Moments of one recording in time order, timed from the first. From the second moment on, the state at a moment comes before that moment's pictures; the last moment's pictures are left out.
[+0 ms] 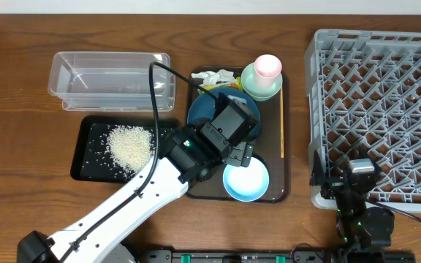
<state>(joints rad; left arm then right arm) -0.83 1.43 1.30 -0.91 -0.16 -0.49 0.03 0.01 0.01 -0.07 -0.07 -0.04</state>
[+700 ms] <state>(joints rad) -0.83 1.43 1.28 -0.92 0.02 -0.49 0.03 0.01 0.01 -0.07 -0.07 -0.04</state>
